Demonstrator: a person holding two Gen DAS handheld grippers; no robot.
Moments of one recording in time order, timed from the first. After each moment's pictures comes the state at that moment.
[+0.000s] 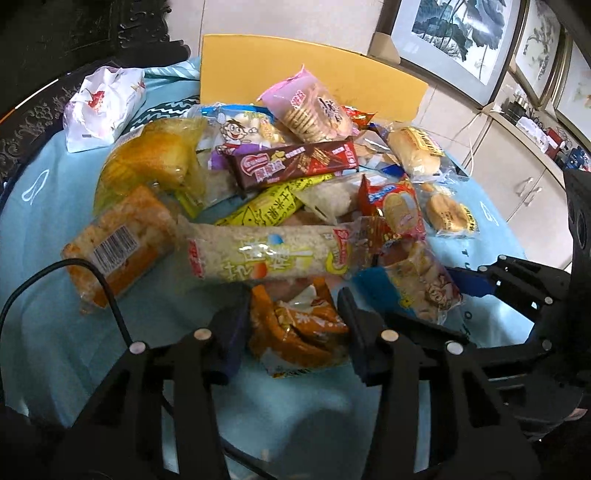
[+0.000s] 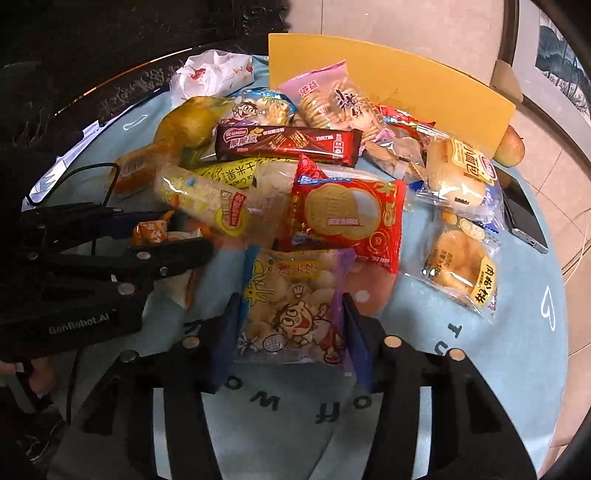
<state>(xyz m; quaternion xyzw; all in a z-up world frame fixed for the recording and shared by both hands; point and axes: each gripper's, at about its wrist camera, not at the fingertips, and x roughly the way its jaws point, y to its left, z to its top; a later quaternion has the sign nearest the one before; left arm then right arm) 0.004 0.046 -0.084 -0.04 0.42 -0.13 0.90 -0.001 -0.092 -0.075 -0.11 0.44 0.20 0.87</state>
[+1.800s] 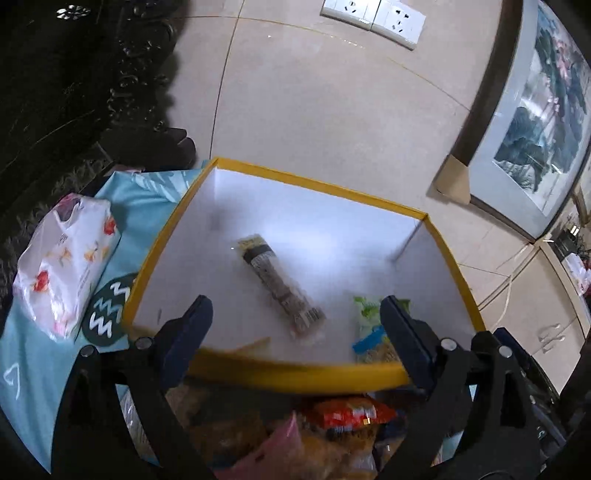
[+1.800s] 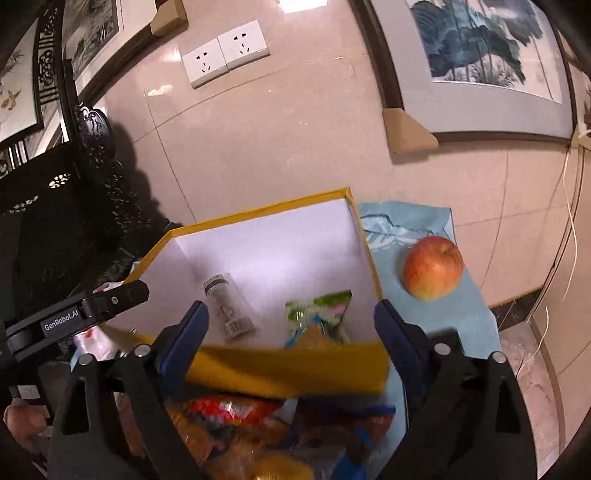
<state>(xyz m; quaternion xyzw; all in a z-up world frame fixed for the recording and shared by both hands) 0.246 0.021 0.041 -0.13 0.34 -0.03 0.93 0.213 -0.218 0.036 0.11 0.29 0.11 0.95</state>
